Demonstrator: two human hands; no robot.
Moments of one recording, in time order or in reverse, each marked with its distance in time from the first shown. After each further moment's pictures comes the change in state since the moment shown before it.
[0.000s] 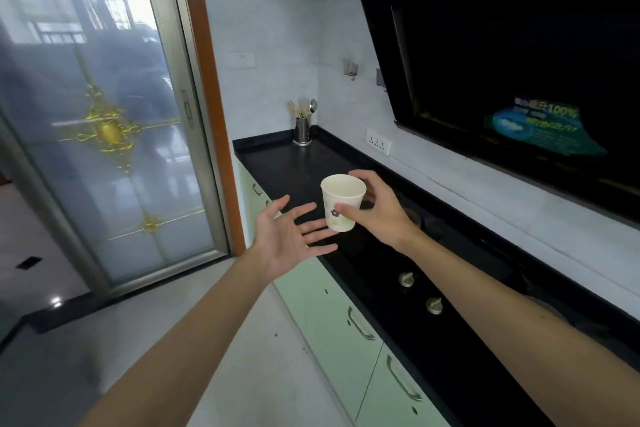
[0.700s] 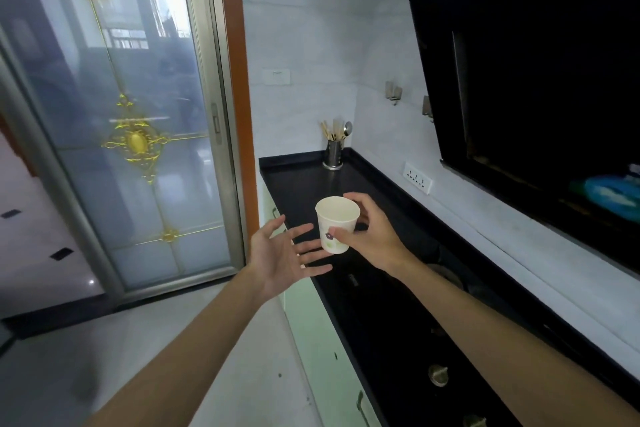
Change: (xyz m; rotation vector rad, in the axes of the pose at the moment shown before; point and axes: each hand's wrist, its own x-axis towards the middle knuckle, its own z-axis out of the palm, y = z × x) left_hand 0.128 0.065 -0.028 -0.034 0.152 0.070; right_hand 0.161 0.063 0.024 0.083 -0.165 0.002
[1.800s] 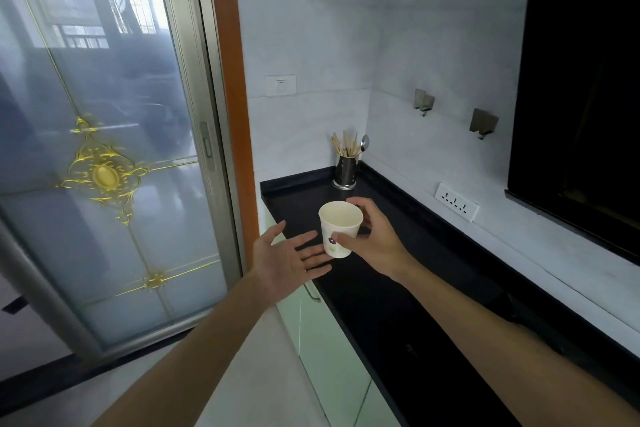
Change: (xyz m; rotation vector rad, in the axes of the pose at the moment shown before) left_hand 0.185 0.166 -0.109 -0.098 -0.058 -0.128; right_hand 0.226 0.048 0.094 0.025 0.073 0.033
